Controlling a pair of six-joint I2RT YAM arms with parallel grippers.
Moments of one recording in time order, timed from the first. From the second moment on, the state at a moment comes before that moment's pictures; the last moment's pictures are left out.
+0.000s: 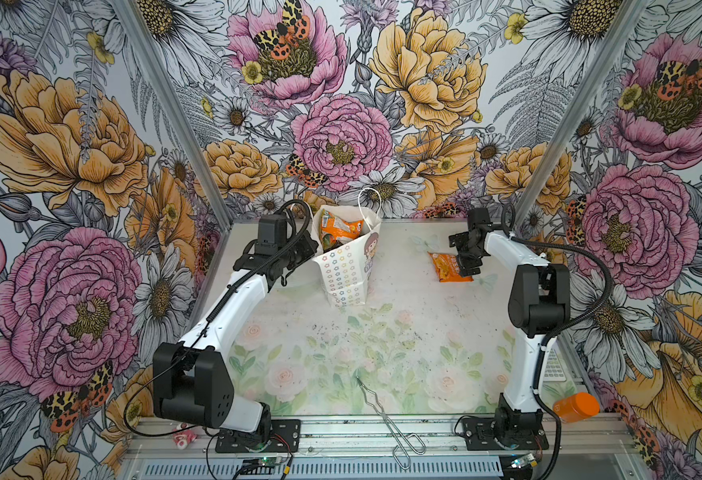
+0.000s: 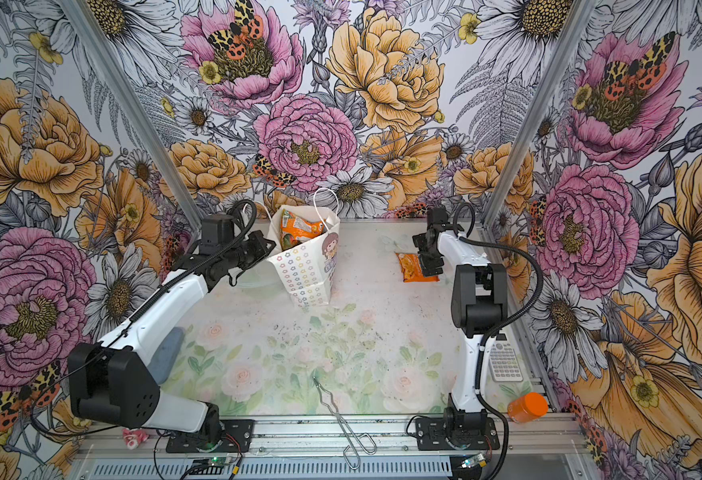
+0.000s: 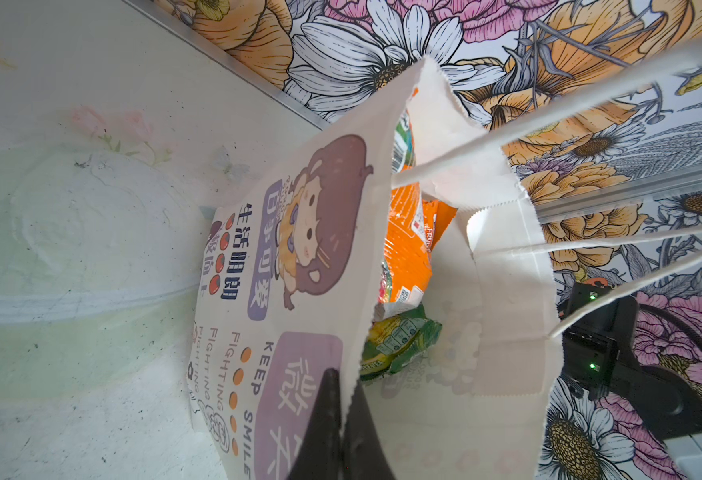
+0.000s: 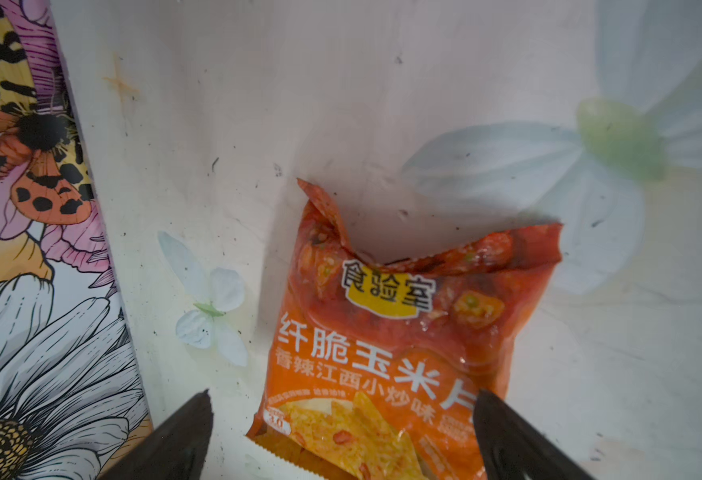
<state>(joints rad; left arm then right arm) -0.19 1.45 1.23 -0.35 0.29 -0.72 0.01 2.12 1.72 -0.76 -0.11 1.36</state>
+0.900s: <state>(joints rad) -0.18 1.45 1.23 -0.35 0.29 -0.72 0.00 2.17 1.73 -0.72 -0.17 1.33</state>
